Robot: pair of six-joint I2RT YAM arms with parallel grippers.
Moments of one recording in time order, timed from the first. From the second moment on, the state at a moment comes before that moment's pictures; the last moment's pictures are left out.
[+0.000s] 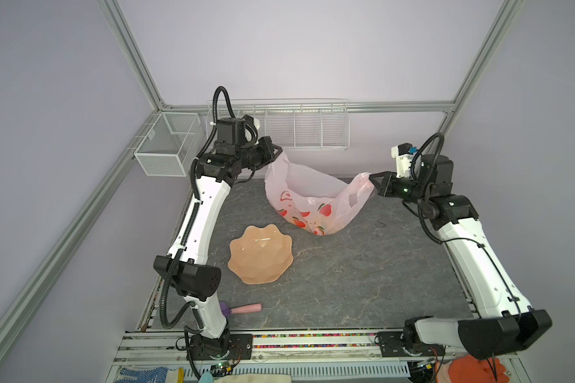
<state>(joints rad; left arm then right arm) -0.33 1.81 2.17 -0.80 0.44 -0.64 0.19 1.33 1.50 -0.58 -0.43 0.34</state>
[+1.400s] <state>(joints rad) 0.05 1.02 0.72 -0.20 -0.10 -0.36 -0.19 1.17 0.83 -0.35 0.04 0.22</state>
